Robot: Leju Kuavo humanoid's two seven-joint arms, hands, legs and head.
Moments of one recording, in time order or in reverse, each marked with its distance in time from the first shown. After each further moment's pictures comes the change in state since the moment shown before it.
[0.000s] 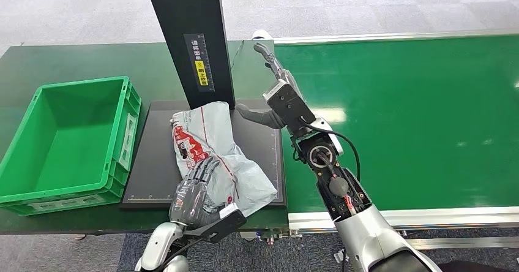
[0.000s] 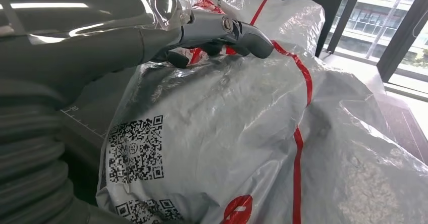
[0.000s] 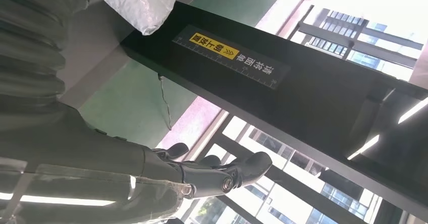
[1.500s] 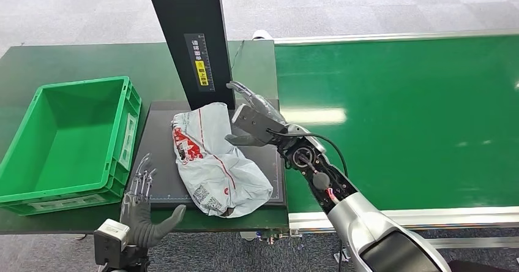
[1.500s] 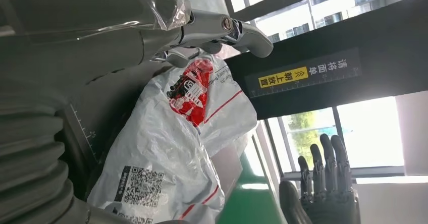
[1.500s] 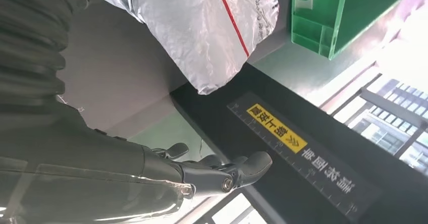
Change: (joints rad) left arm 0.204 0.017 0.224 -0.320 0.955 -0.262 -0.488; right arm -0.107 0.012 0.124 0.345 0.067 0.096 -0.043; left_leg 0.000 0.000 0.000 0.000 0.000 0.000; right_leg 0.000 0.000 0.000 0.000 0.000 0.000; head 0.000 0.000
